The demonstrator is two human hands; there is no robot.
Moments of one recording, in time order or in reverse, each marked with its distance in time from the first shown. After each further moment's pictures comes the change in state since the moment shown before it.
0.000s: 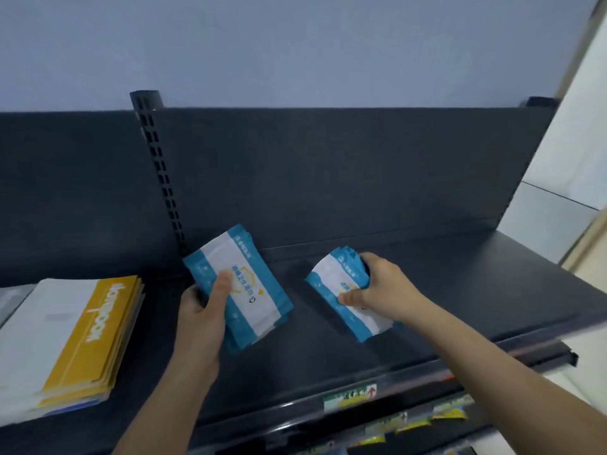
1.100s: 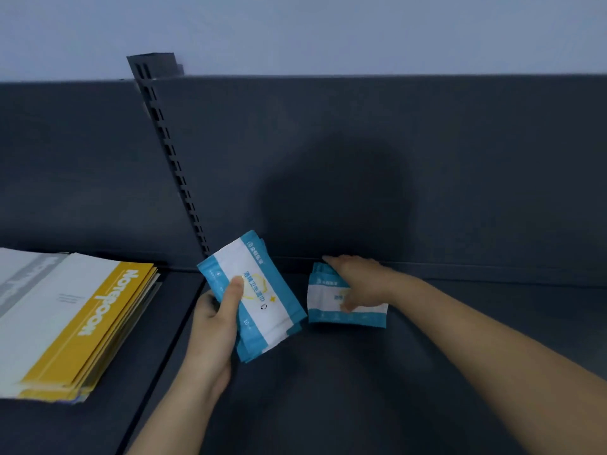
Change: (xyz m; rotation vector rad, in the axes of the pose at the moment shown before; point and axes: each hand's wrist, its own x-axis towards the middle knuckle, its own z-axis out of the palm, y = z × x) left_hand 0.060 -0.026 0.058 0.033 0.264 -0.065; right_hand 0.206 0.020 0.045 -0.689 -0.611 -0.457
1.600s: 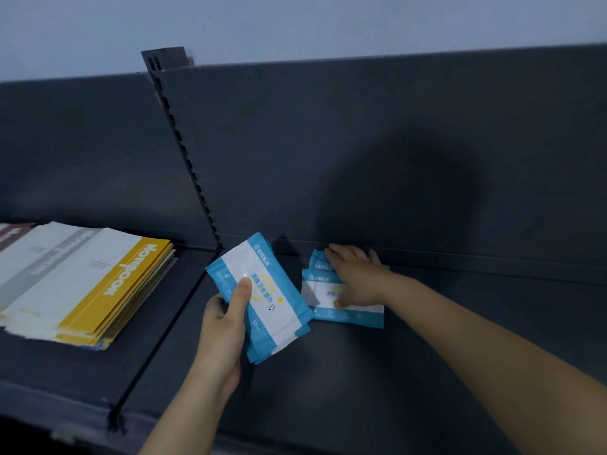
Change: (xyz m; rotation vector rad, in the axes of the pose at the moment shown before) left_hand -0.044 -0.029 0.021 -0.003 0.139 -0.030; right_hand -0.013 0.013 0.029 -0.057 0.052 -0.083
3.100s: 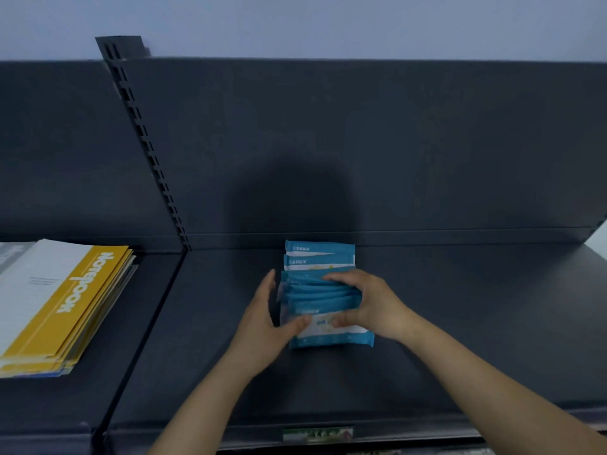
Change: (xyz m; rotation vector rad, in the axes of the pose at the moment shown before) left_hand 0.008 -0.030 -0.005 0.684 -0.581 0.283; right_hand -0.096 -0.033 0.042 0.870 0.381 0.146
